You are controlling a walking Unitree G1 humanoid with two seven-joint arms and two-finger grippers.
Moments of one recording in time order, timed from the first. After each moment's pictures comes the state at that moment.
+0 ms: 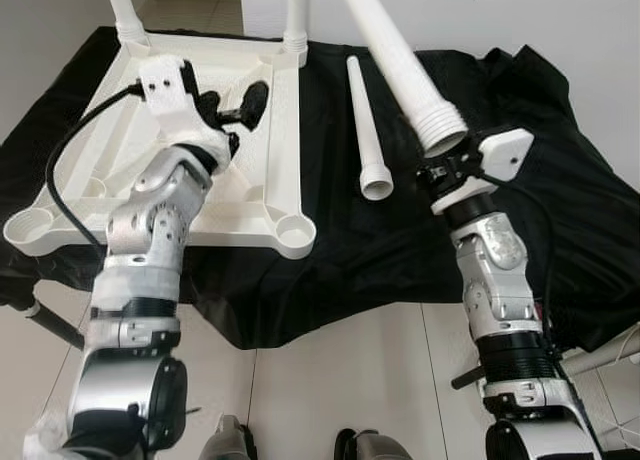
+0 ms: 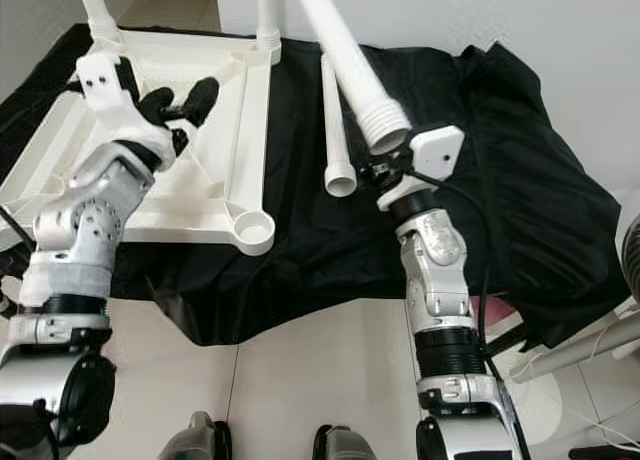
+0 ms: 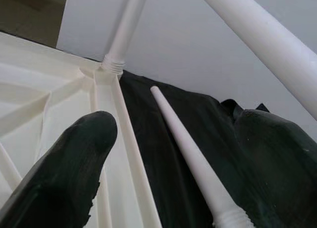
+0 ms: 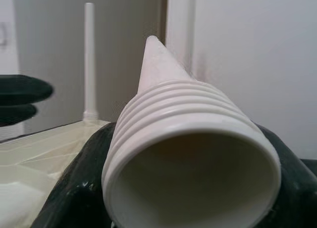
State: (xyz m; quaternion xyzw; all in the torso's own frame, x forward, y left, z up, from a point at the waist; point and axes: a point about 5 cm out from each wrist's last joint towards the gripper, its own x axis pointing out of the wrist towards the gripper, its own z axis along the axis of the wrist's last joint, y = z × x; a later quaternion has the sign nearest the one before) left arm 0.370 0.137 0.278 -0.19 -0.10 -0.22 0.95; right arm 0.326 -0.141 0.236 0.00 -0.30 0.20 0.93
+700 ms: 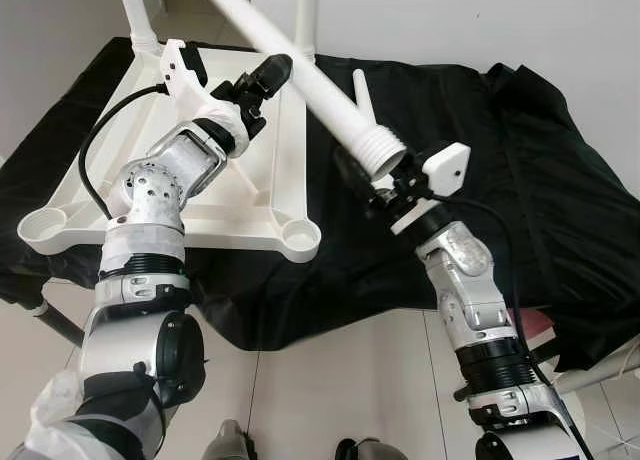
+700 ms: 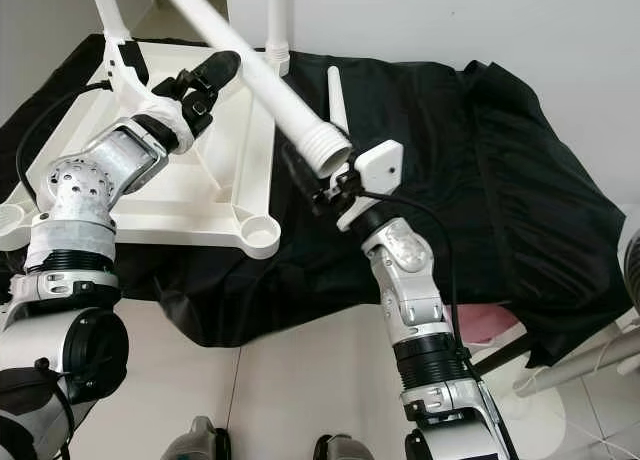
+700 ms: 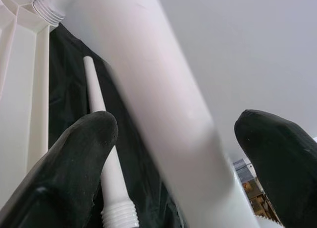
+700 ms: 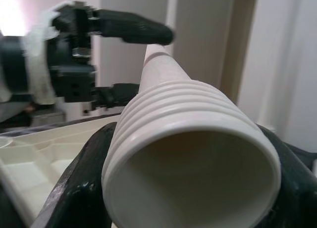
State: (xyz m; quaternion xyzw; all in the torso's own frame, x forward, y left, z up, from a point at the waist) left arm 0.379 0.127 0.291 -0.41 -0.02 -0.31 0.86; right arm 0.319 -0.095 0.221 -0.01 -0.26 0.33 0.91
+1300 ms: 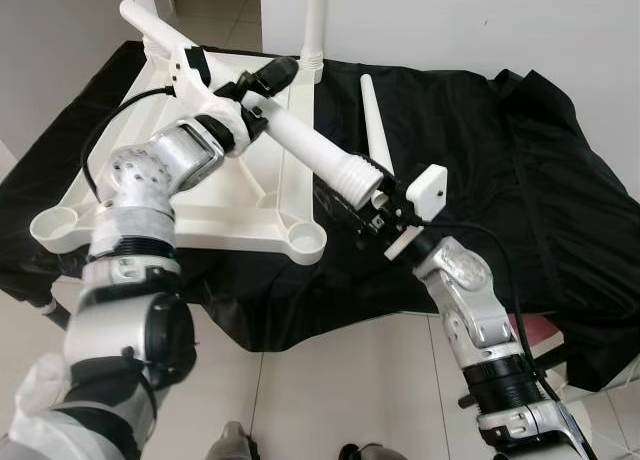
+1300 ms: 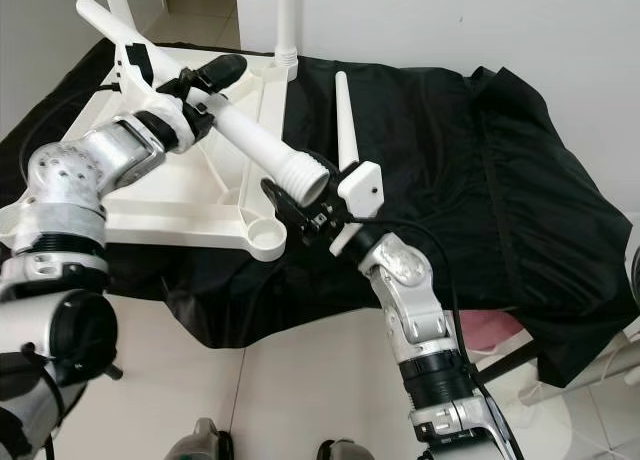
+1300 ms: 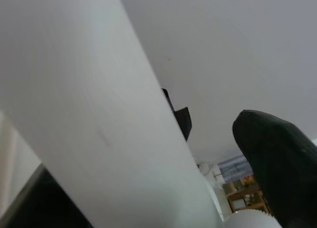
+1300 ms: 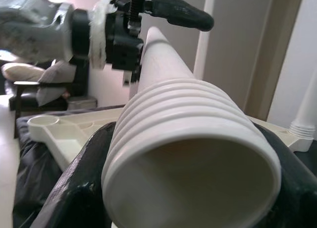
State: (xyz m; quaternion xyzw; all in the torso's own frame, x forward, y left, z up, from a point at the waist) left arm 0.393 0.148 0.296 -0.42 0.02 -0.29 0.86; right arm 0.300 -0.103 0.207 -0.04 -0.23 0.40 0.89
